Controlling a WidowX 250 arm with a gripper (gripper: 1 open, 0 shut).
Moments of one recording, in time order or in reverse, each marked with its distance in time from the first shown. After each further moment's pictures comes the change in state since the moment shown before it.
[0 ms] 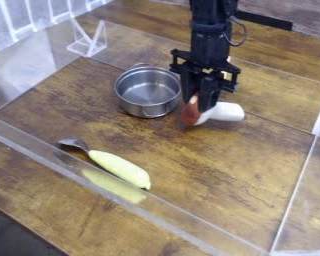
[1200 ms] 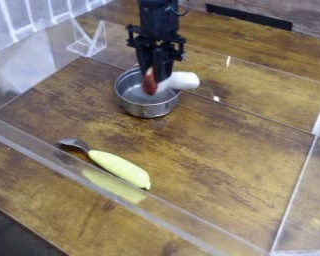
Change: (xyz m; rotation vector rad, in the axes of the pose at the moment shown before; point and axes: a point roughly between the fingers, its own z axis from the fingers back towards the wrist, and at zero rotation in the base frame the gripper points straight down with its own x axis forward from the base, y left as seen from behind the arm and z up) arm -0.004 0.082 -0.002 -0.008 -0.049 0.015
